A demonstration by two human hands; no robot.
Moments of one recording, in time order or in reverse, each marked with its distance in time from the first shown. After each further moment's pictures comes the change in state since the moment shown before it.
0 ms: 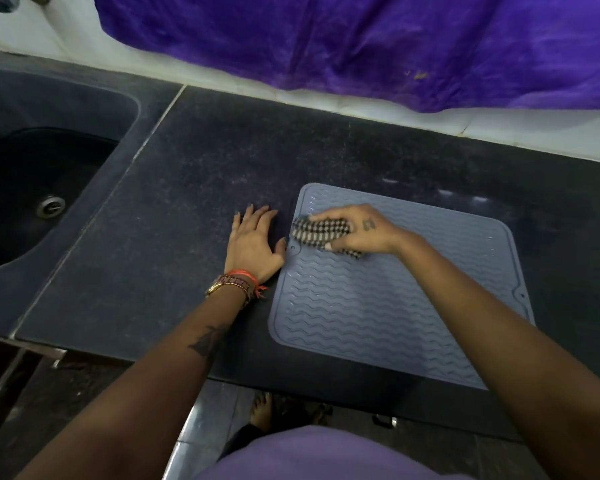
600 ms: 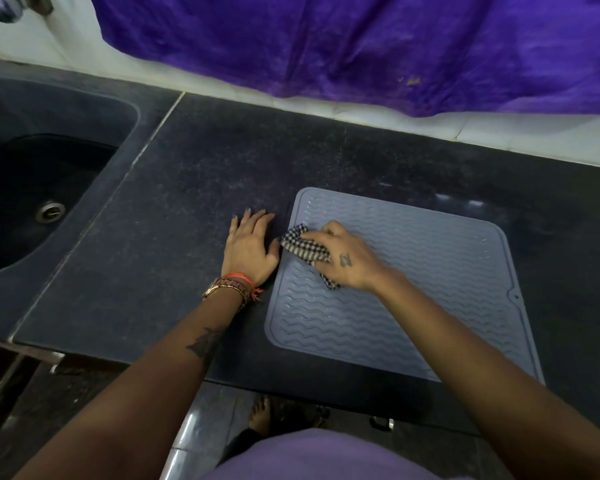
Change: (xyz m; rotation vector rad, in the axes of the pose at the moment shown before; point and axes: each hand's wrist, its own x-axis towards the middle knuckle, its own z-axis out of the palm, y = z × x) left_hand 0.000 -0.001 0.001 0.000 0.023 0.017; right_hand -0.021 -0.017 0.039 -0.185 0.101 -0.016
